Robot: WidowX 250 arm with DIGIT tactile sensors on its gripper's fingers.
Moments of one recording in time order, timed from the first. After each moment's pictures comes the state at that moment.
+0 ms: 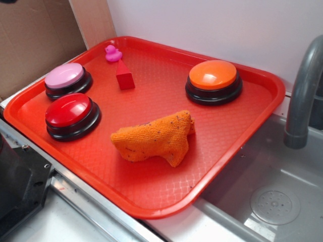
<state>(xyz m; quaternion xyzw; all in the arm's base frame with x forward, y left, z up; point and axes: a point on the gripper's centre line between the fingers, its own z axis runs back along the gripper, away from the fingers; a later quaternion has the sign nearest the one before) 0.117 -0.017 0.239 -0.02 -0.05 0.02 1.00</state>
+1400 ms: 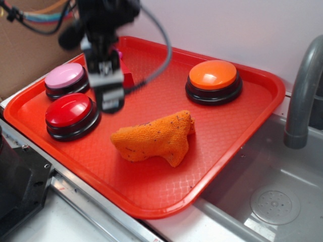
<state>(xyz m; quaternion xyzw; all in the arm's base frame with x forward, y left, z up) 0.155 -0.101 0.124 0.01 0.07 -0.22 0.97</state>
